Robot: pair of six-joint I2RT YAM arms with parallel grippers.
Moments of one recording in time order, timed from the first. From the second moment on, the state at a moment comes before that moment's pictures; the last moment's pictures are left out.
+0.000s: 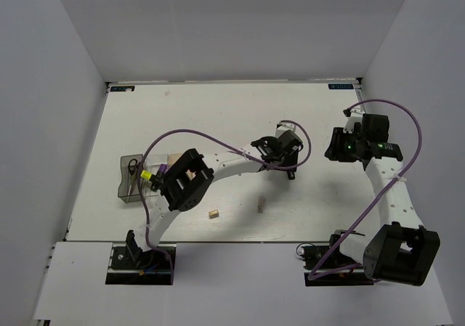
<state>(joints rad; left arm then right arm) -1.03 2.24 1.79 -0.39 -0.25 -0.67 -0.11 1.16 0.95 -0.66 -0.32 -0.05</state>
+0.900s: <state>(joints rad) -1.08 2.46 2.10 -0.64 -0.41 -0.74 -0.15 1.11 0.94 -0.66 -0.36 -0.03</state>
